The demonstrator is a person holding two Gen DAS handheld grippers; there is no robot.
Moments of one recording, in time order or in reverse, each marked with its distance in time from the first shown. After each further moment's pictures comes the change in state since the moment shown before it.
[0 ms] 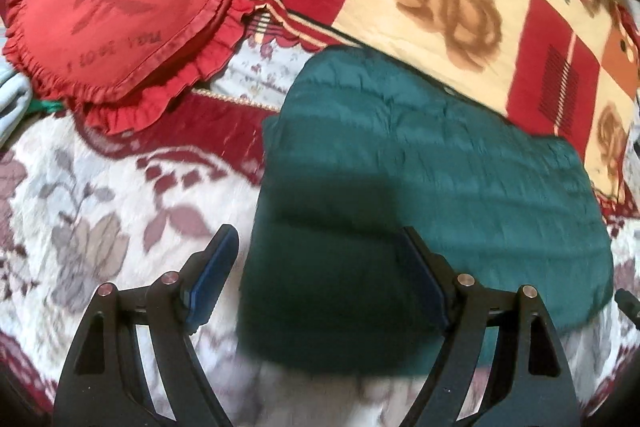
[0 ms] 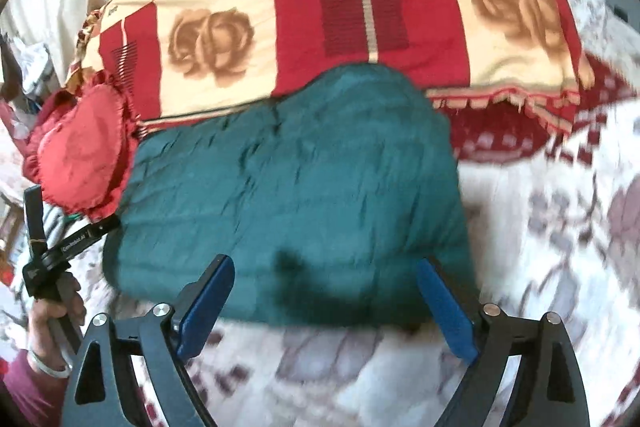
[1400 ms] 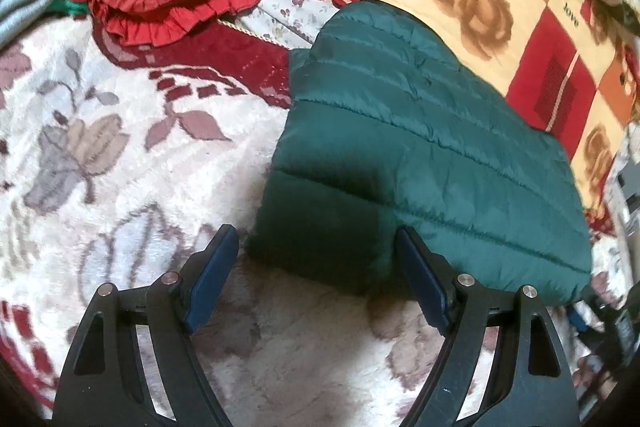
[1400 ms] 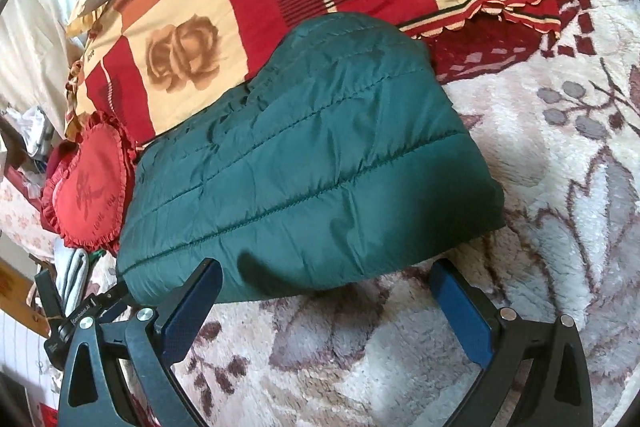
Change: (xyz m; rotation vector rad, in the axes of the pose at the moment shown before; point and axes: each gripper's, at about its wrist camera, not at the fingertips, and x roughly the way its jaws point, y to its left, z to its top) left arm -0.001 0.029 -0.049 -0.188 0.058 -0.116; right arm 0.030 -0.032 -0.029 0.205 -0.029 0.098
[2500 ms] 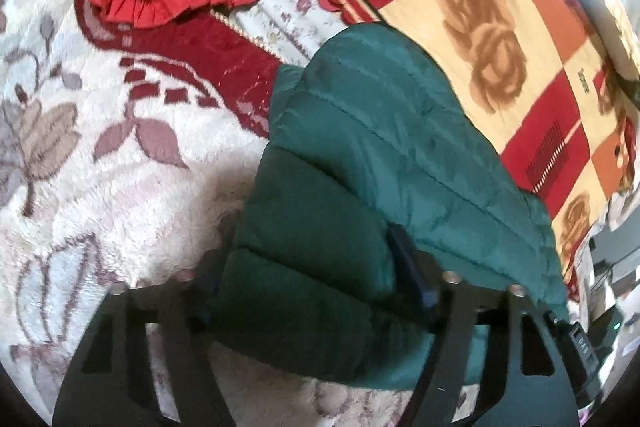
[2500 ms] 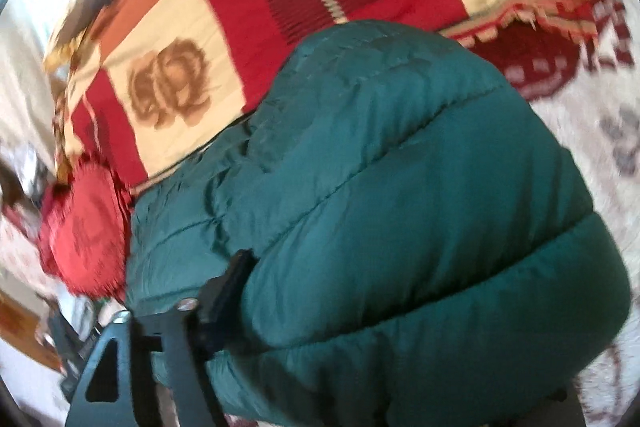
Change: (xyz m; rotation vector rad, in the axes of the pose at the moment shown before) left arm 0.025 -0.002 0.033 -0.165 -0.027 -0.093; right arm 0.037 0.029 0.047 0.012 -0.045 -0.019
